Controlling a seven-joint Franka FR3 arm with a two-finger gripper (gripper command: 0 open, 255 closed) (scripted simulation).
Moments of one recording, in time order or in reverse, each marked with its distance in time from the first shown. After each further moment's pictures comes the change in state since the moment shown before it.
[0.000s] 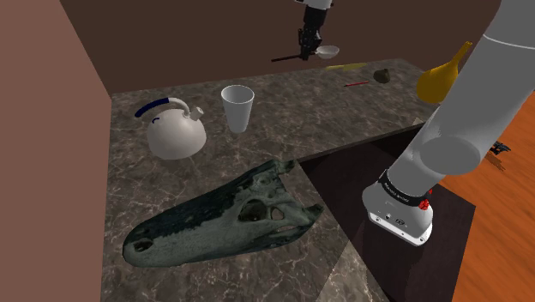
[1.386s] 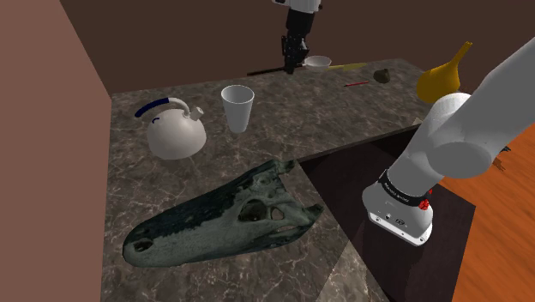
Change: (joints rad) arm 0.167 -0.338 0.183 -0.318 -0.080 0.046 0.383
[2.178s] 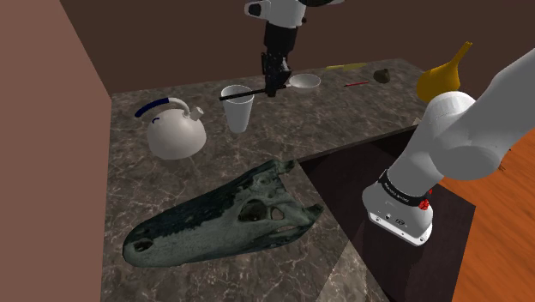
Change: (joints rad) arm 0.128 -0.104 0.200 -0.112 0.050 0.047 0.299
